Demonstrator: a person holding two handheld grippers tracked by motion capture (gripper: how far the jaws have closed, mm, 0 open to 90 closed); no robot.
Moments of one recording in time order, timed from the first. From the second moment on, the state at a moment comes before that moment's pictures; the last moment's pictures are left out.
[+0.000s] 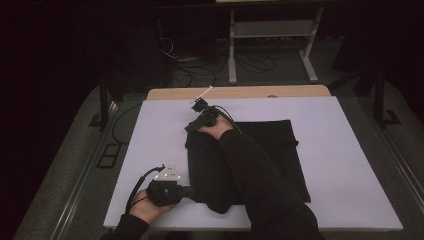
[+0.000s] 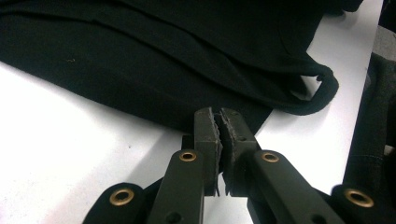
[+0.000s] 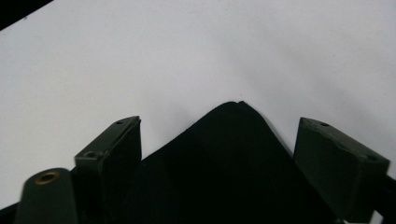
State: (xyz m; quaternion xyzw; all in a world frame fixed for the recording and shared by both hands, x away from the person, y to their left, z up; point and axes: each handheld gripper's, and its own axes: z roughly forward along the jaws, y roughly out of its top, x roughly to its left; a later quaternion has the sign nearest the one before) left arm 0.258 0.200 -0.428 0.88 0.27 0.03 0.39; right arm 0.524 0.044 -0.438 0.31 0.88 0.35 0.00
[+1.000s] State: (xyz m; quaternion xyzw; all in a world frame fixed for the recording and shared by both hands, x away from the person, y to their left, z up) left arm 0.257 0.195 -0.423 0.87 0.27 0.04 0.41; right arm 0.520 0.039 -0.427 0.30 0.89 0.33 0.03
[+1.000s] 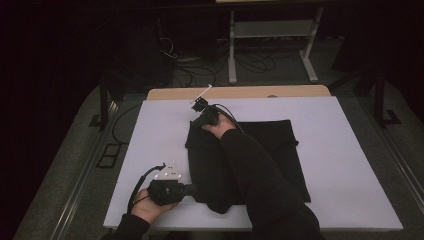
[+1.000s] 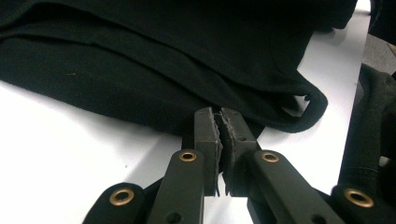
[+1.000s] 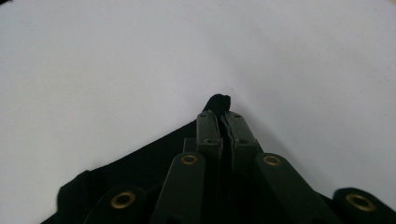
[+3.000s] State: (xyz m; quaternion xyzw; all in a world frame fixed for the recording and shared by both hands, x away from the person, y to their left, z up) left arm 0.272 0.133 -0.386 0.88 0.20 0.04 0.44; right arm 0.496 -0.077 -0.370 0.33 0.85 0.40 0.04
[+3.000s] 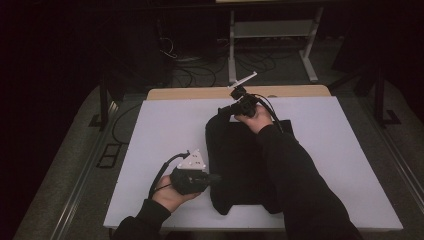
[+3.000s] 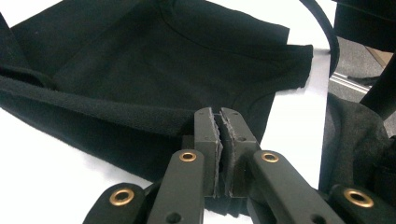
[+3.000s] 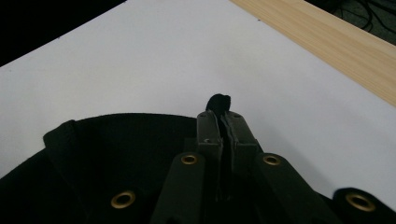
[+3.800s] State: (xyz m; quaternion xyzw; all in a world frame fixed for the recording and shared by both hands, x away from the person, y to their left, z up) left arm 0.283 0.091 -0.382 0.88 0.18 0.02 0.44; right arm 0.487 -0.124 -0.369 0.36 0.84 0.40 0.05
